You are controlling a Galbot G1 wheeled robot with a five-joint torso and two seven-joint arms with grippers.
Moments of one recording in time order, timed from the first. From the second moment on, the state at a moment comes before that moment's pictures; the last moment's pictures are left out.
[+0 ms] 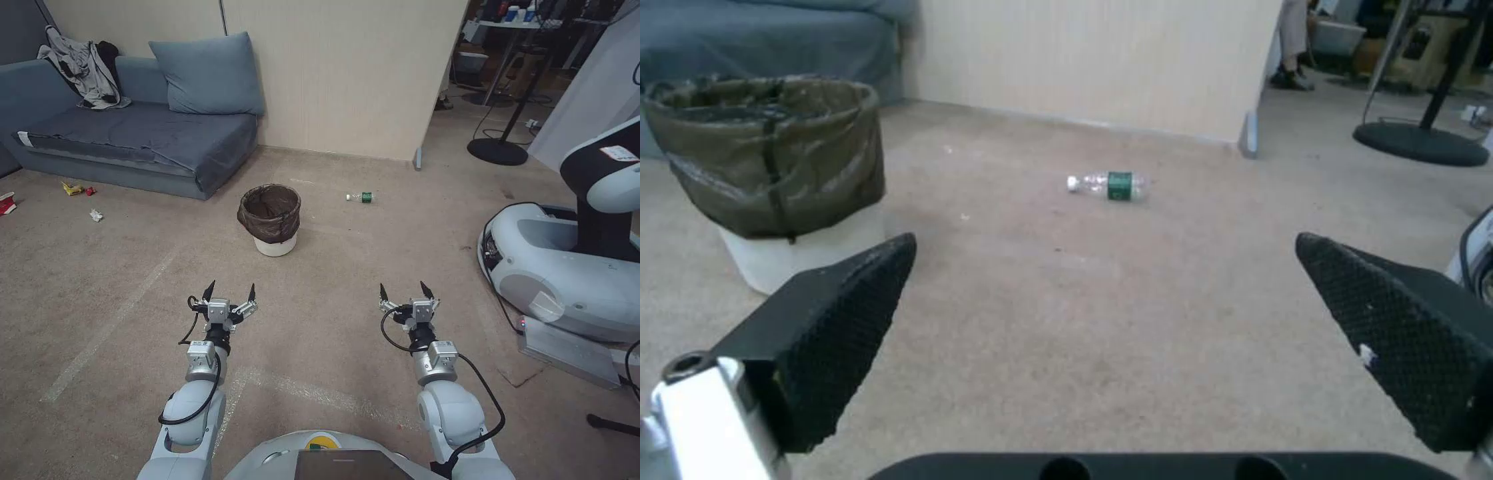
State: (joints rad) left arm 1.55 -1.50 -0.55 -2.00 0.00 0.00 0.00; right arm -1.55 1.50 0.55 2.00 0.00 0.00 0.00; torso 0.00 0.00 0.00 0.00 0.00
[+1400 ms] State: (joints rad) left arm 1.62 -1.43 -0.64 -2.28 -0.01 0.24 -0.12; right arm -1.62 1.61 0.68 2.28 0.03 -0.15 0.05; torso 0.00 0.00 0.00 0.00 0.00
